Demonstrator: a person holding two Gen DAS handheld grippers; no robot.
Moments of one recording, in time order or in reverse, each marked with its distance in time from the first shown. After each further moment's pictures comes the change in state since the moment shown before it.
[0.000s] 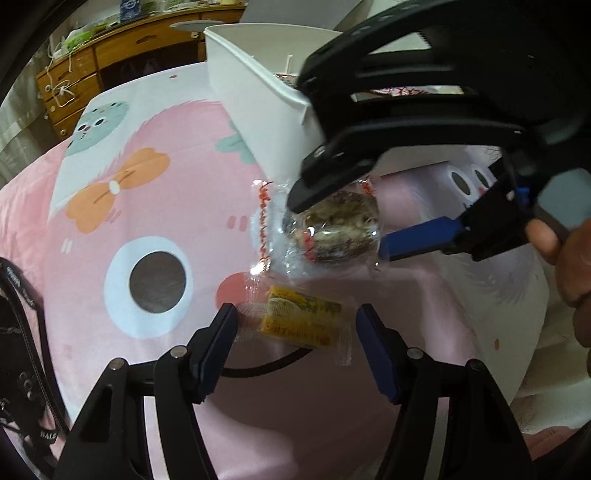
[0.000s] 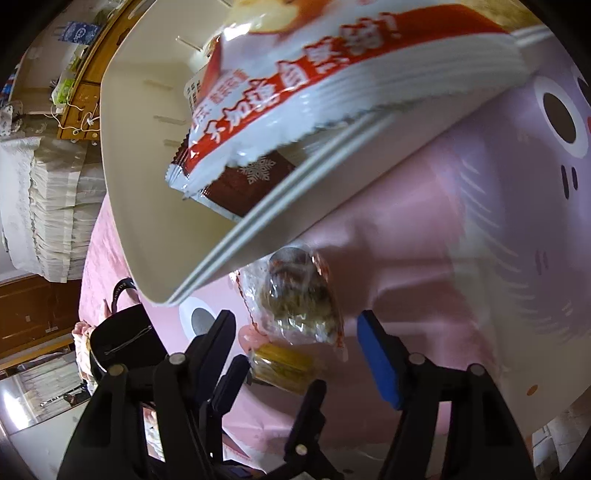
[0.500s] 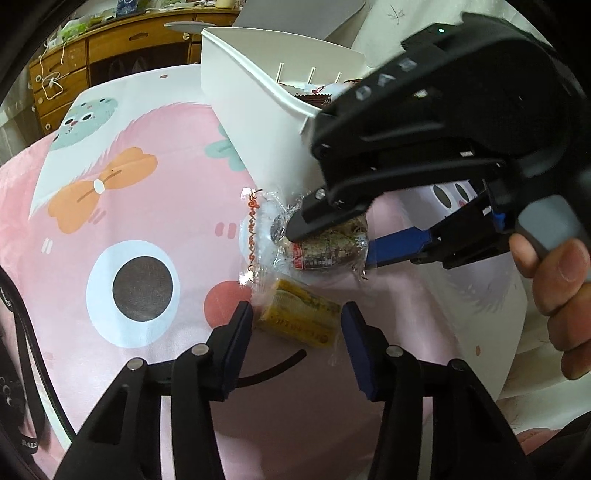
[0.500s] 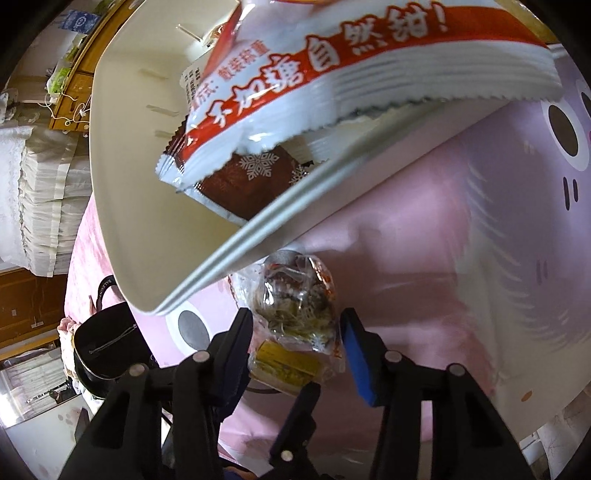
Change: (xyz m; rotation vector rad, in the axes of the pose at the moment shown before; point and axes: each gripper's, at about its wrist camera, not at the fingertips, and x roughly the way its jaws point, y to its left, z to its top) left arm 0.000 0.007 -0.004 -0.028 -0.033 -0.105; right arm 0.006 0.003 -0.003 -0.024 -0.011 -0.040
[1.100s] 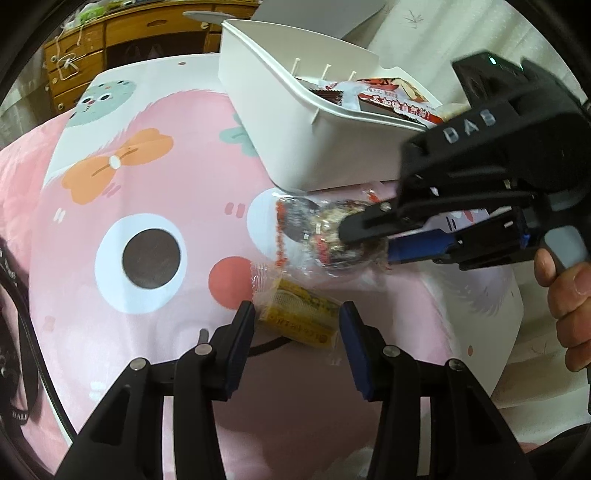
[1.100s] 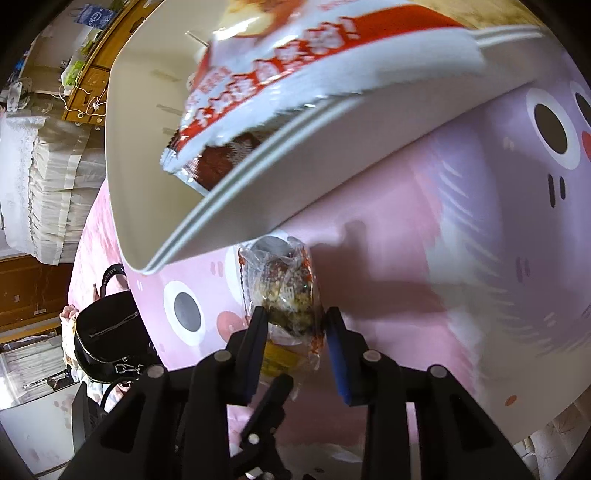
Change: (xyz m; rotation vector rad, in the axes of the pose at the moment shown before) left arm -0.010 0.016 -0.010 -0.080 0.019 0.022; right arm -0.018 -0.029 -0.002 -0.041 -0.002 0.031
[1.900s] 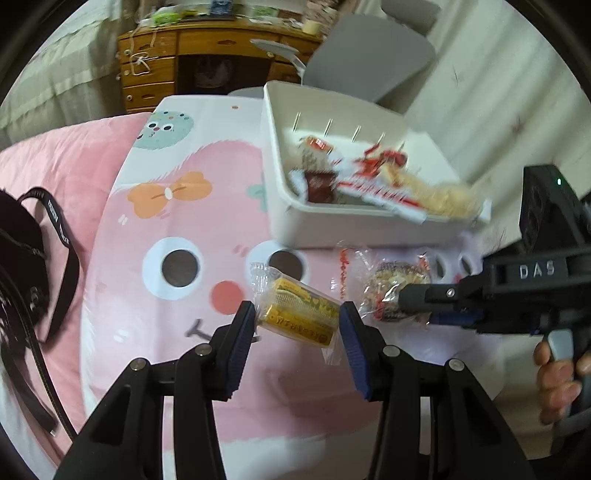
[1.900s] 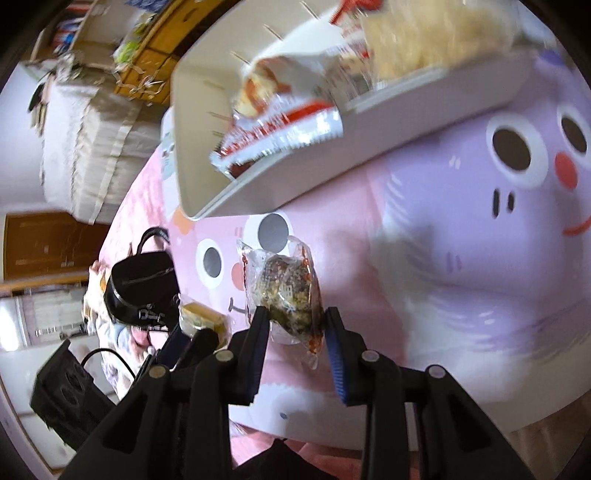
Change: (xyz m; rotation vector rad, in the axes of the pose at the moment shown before) left arm -0.071 -0.070 0.022 -0.230 -0.137 0.163; right arm -0.076 -0.034 -0.004 -0.201 0.030 0.153
